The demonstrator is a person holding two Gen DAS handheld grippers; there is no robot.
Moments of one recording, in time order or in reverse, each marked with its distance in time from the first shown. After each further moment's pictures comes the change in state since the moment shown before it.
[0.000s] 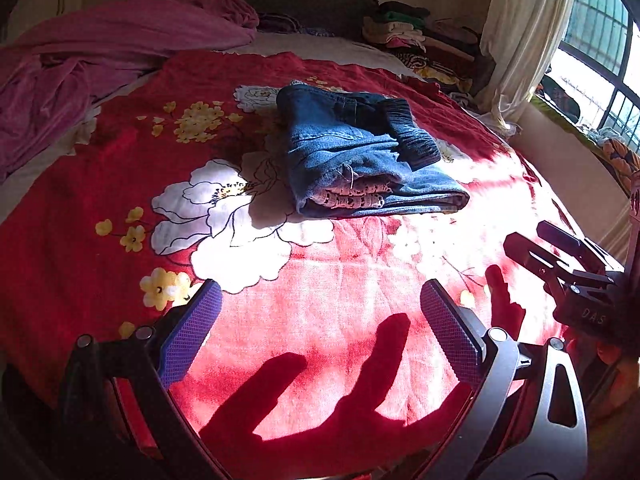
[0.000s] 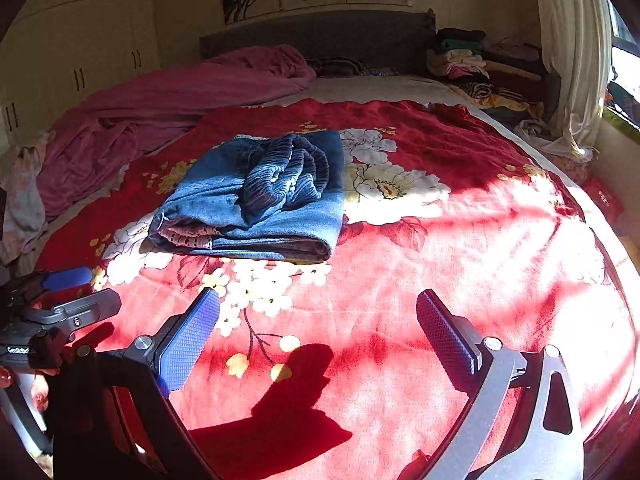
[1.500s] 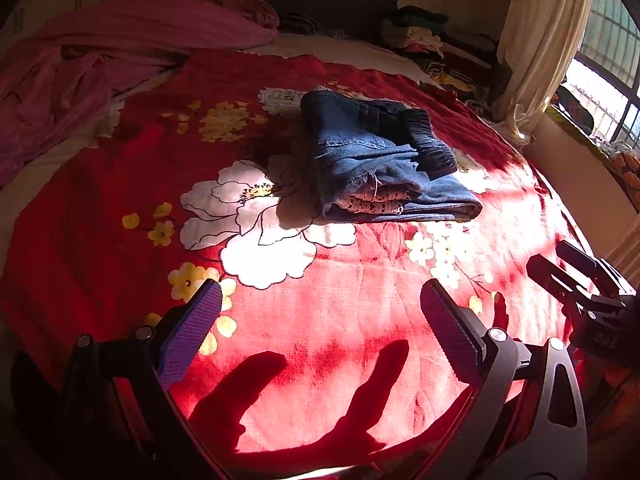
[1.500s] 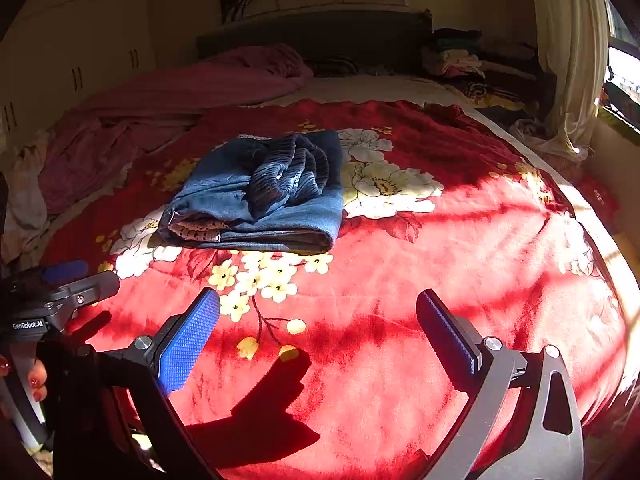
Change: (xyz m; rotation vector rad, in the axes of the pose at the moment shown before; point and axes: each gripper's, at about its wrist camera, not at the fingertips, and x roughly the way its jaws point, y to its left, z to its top) left arm -0.012 0.008 0.004 -0.041 -0.010 0.049; right arm -0.016 0.002 -0.003 0.005 -0.007 -0.010
